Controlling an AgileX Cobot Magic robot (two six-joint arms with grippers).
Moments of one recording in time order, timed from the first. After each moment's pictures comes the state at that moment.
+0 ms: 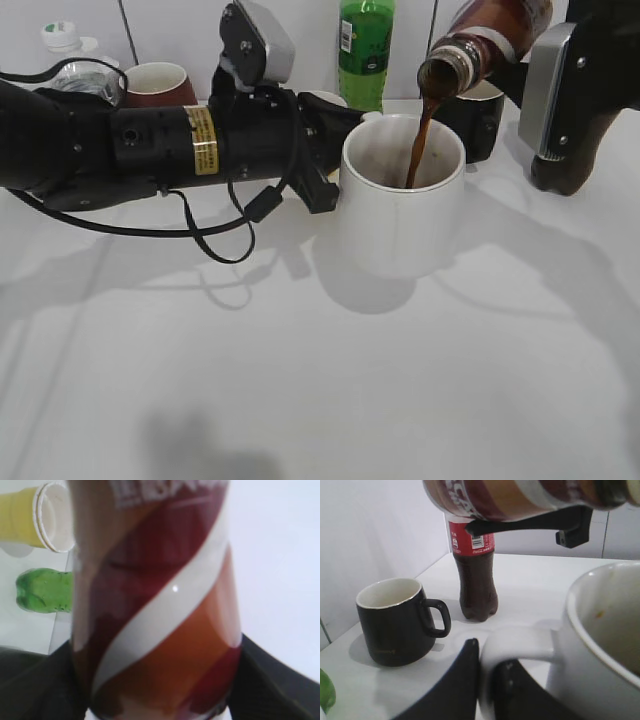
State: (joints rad) left arm -0.55 1.89 -1.03 0.96 -0.86 -0.52; right arm 0.16 1.51 -0.83 -1.02 -0.74 -0.71
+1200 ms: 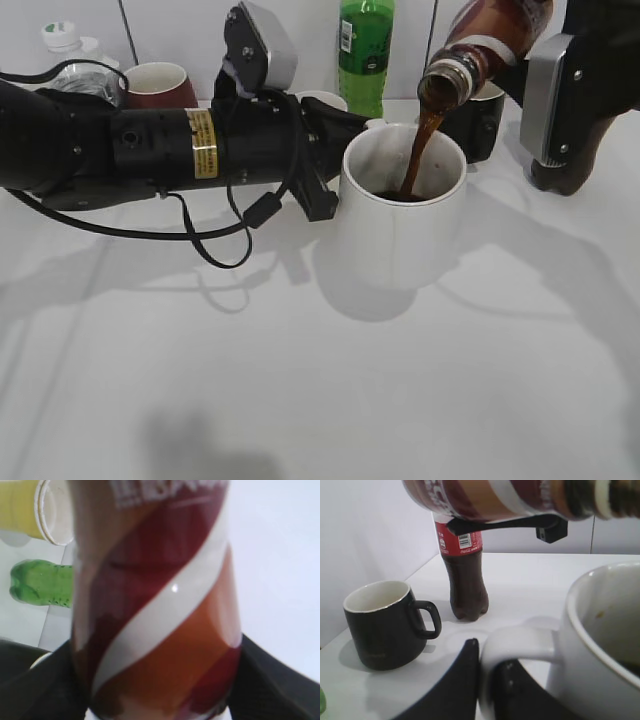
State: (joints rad) left arm -0.55 1.89 -1.03 1.00 -0.88 -0.52; right arm 0.16 1.51 -0.83 -1.02 -0.74 -0.79
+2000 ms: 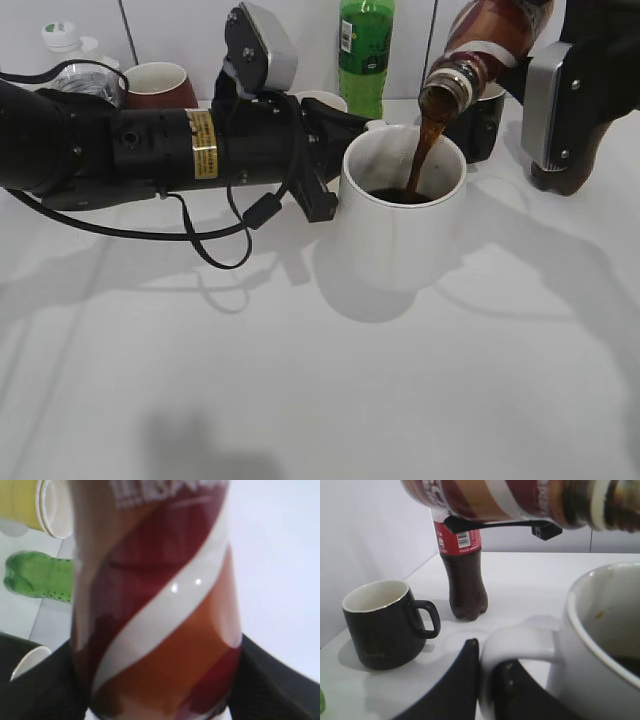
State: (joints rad) left arm -0.55 1.89 -1.03 1.01 -0.88 -0.52; right arm 0.16 1.51 -0.83 -1.02 -0.74 -0.86
